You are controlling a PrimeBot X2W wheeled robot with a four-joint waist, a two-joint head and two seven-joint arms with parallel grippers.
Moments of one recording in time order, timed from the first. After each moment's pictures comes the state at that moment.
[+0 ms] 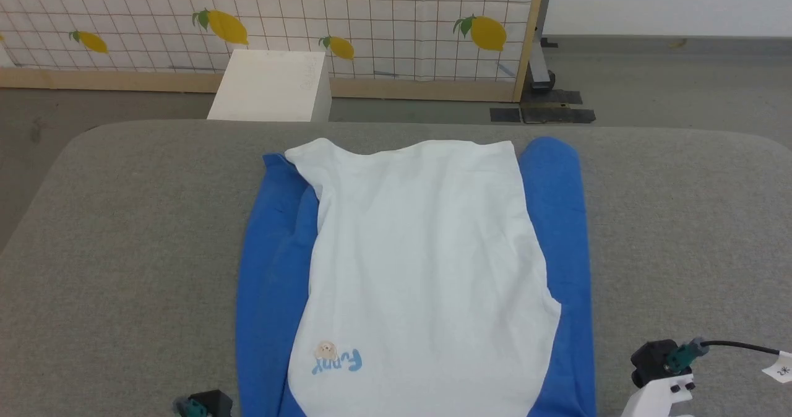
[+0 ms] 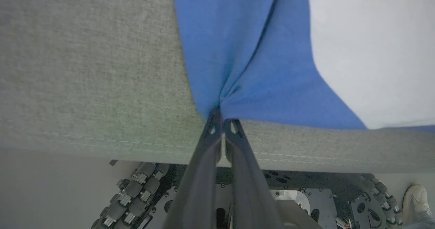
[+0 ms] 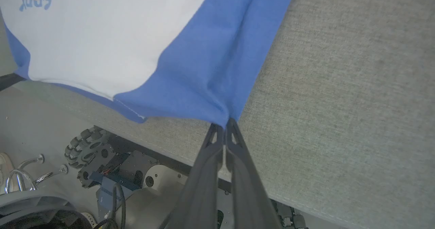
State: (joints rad) left arm 0.16 0.39 -0.43 0.08 -0.72 0.35 0.51; right arm 0.18 -0.18 0.04 -0.05 0.43 0.14 0.91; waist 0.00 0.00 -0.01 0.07
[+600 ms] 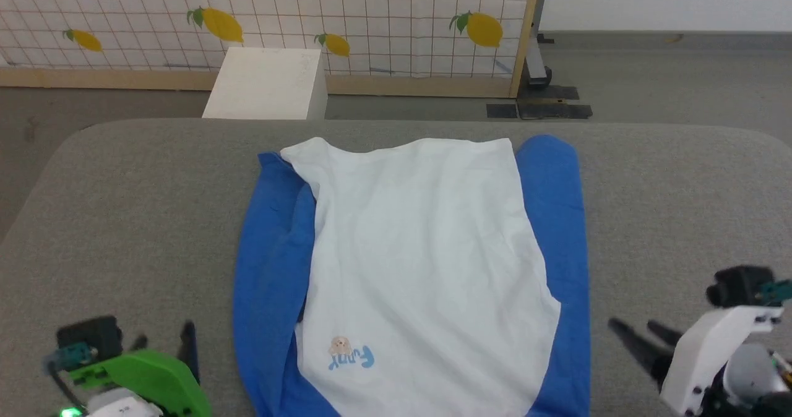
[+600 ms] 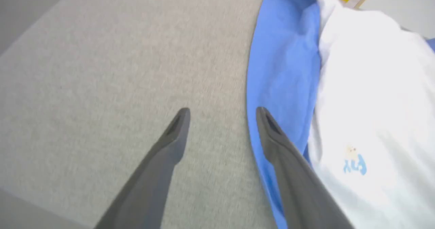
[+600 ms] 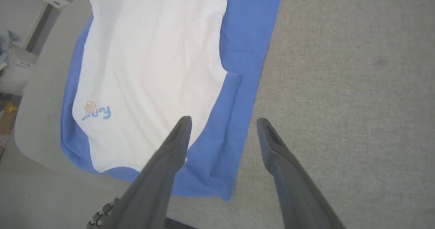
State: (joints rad) left arm 0.14 0.47 -0.23 -0.15 -0.68 0.42 0.30; right arm 0.09 -0.11 -0.14 -0.20 0.49 0.13 0.88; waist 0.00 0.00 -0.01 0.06
